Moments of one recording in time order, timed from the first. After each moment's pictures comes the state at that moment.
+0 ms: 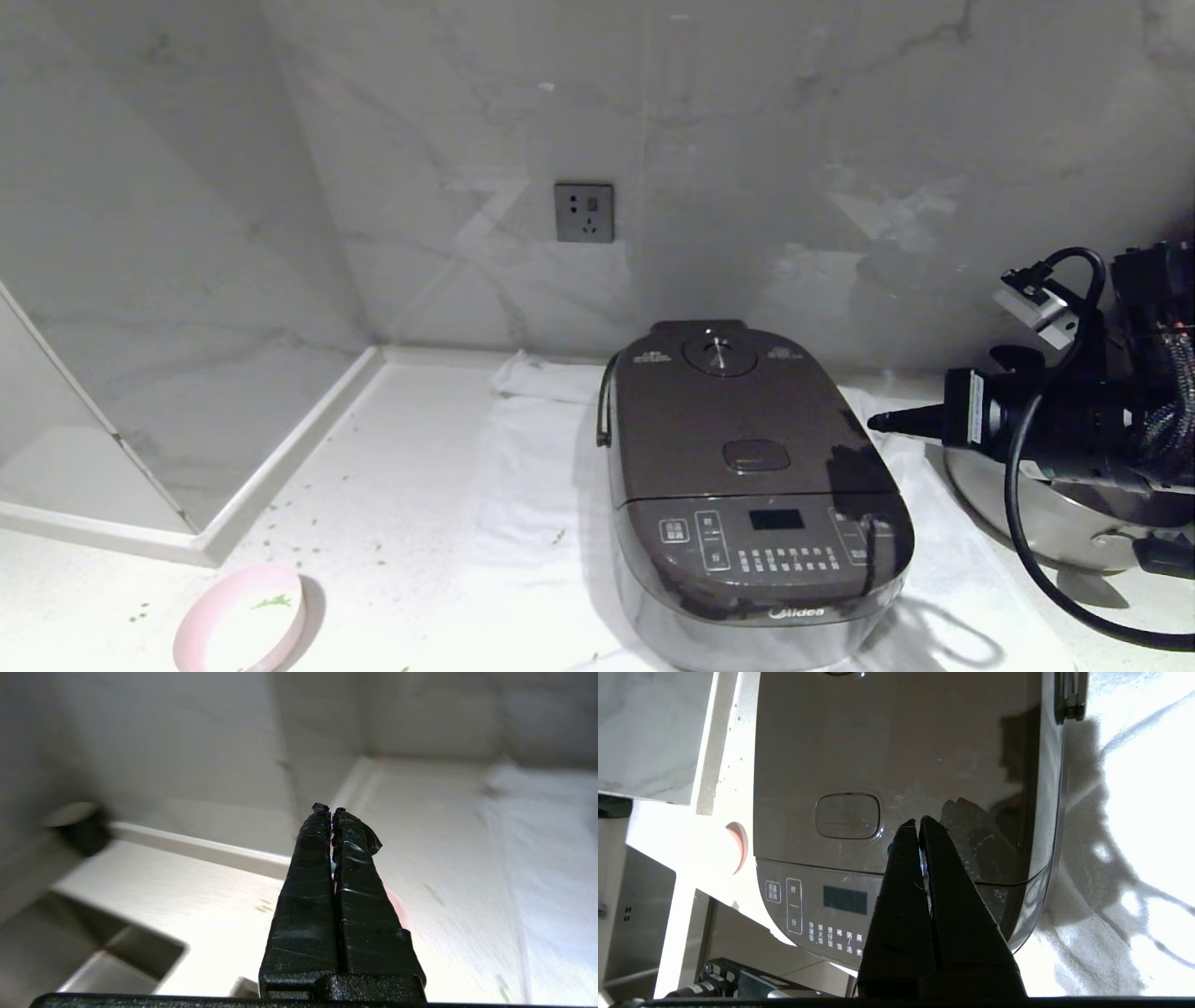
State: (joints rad) left arm 0.01 0.14 -0.19 -0.06 0.27 0.17; right arm 0.26 1.42 -0.86 0.03 0.26 0.48
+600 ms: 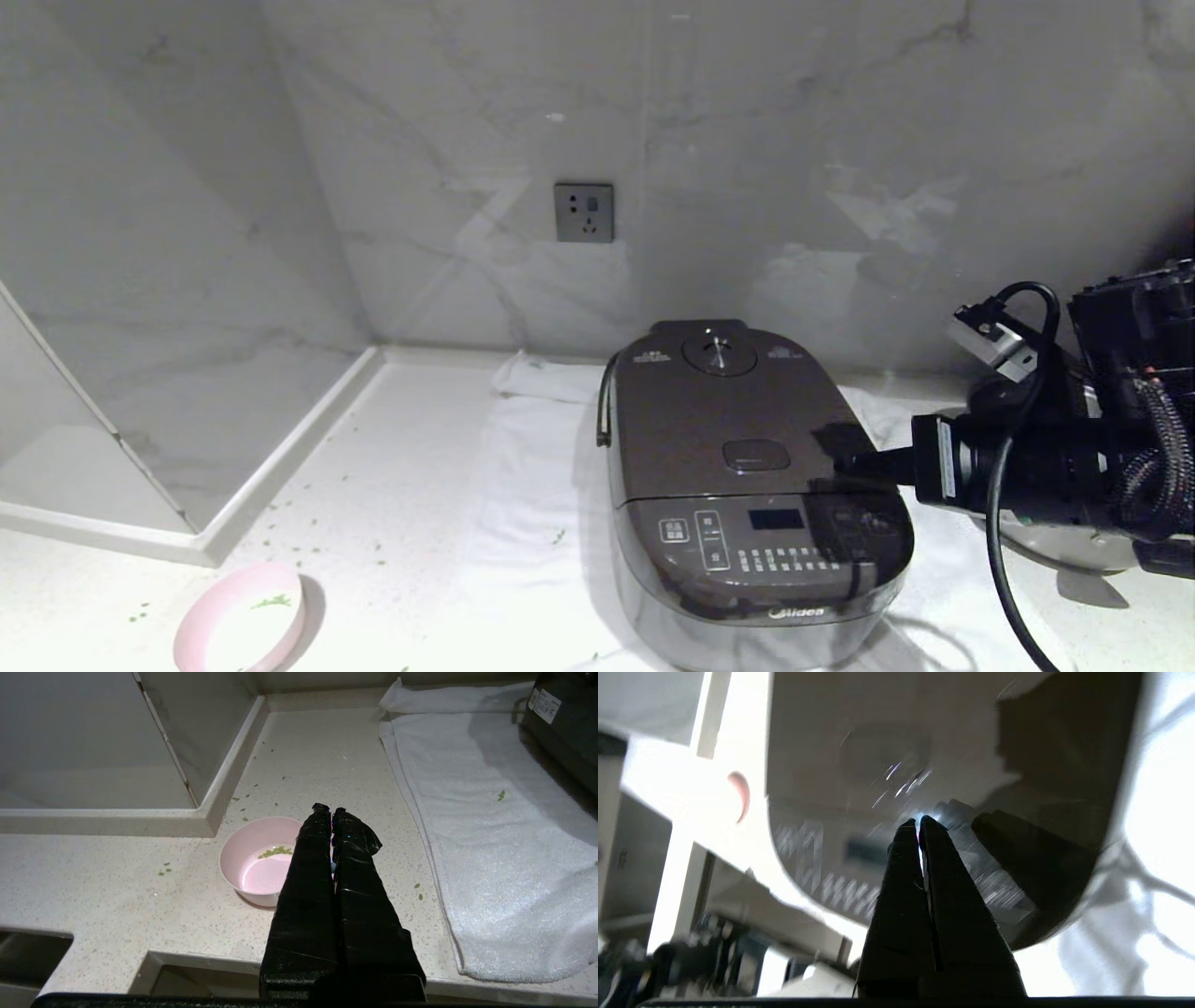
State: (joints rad) left arm 0.00 0.00 -0.02 0.05 -0.02 0.12; right arm 0.40 1.40 -0.81 0.04 0.25 0.48
